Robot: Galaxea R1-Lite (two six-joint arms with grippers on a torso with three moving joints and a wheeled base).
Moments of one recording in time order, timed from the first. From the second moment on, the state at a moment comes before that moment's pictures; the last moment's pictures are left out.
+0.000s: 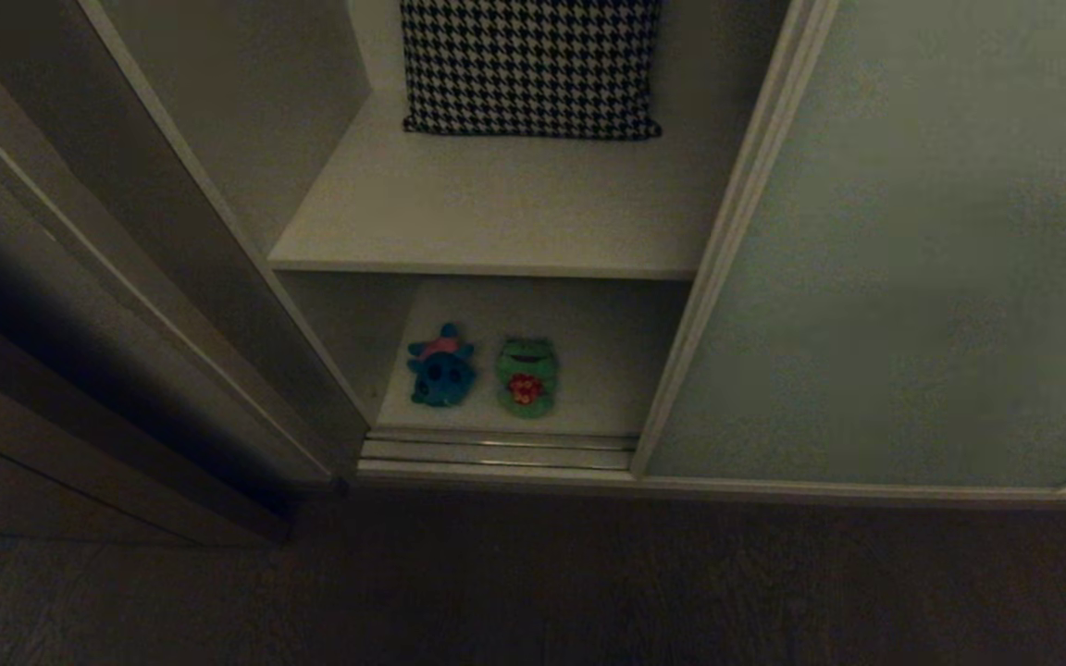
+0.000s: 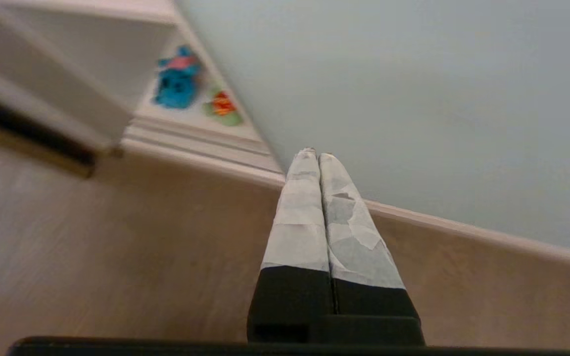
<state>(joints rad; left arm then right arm) 0.02 0.00 0.00 0.01 -0.03 0.08 -0.20 0.98 -1.05 0.19 0.49 0.02</state>
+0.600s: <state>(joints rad) 0.02 0.00 0.00 0.01 -0.03 0.08 0.29 1.16 -1.32 0.17 0.12 -0.17</state>
